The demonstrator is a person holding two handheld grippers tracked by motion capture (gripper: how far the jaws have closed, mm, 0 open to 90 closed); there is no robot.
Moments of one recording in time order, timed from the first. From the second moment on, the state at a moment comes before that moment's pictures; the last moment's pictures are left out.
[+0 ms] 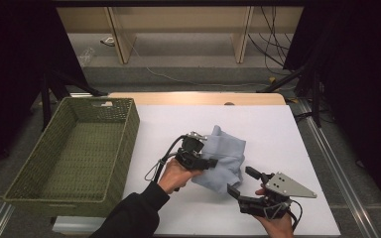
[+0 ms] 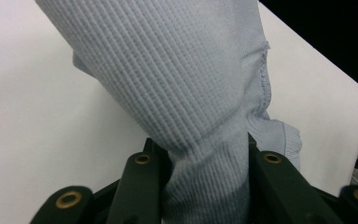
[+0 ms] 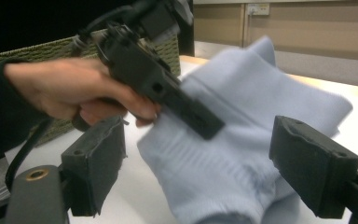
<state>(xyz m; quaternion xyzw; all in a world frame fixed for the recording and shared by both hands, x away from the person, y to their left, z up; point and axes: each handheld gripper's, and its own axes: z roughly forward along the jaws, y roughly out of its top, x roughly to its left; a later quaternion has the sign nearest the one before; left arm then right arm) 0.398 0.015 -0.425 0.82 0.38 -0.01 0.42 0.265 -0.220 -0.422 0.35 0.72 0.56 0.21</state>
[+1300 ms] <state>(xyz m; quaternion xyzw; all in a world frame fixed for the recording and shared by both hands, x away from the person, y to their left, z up) 0.388 0.153 -0.343 0.73 0.42 0.01 0.54 0.265 -0.220 -0.423 0.35 0.72 0.56 0.20</state>
